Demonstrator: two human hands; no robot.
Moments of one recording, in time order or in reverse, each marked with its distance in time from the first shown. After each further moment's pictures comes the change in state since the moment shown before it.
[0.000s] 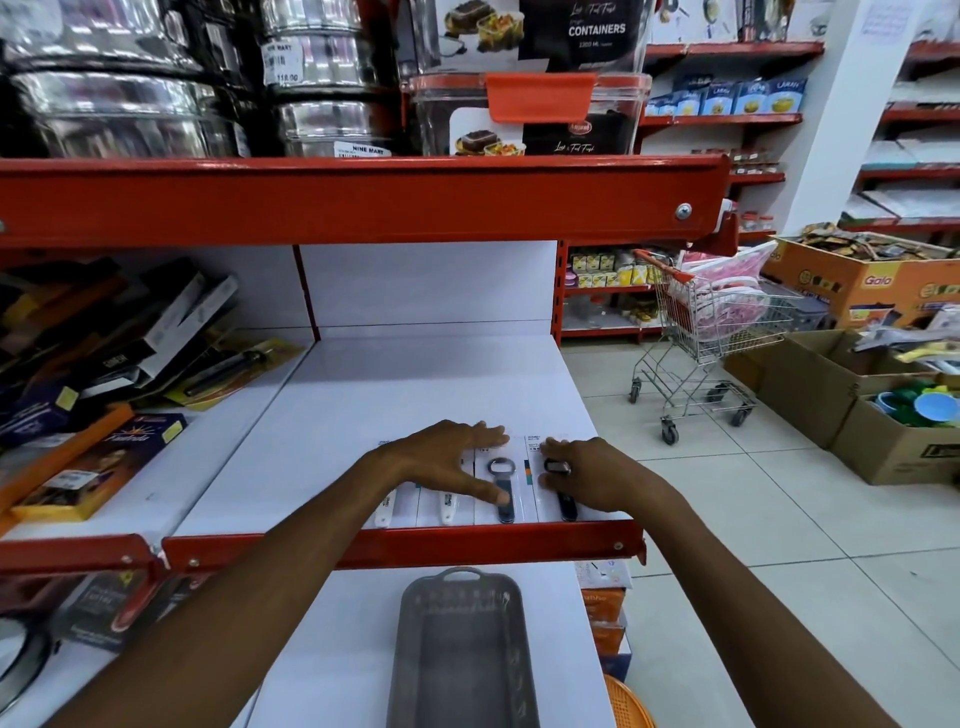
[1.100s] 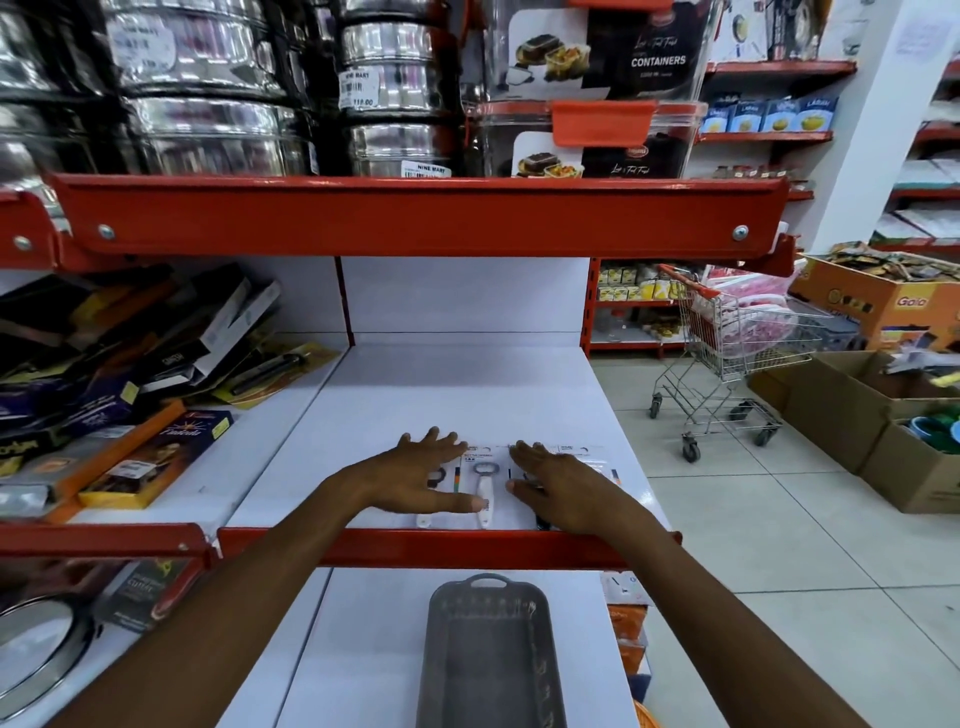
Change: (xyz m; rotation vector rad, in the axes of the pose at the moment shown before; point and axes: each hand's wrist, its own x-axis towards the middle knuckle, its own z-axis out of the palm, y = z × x) left_hand -0.068 -0.038 -0.009 0.041 0.000 -0.157; right_hand 0.014 -0.057 0.027 0.010 0.007 -0.157
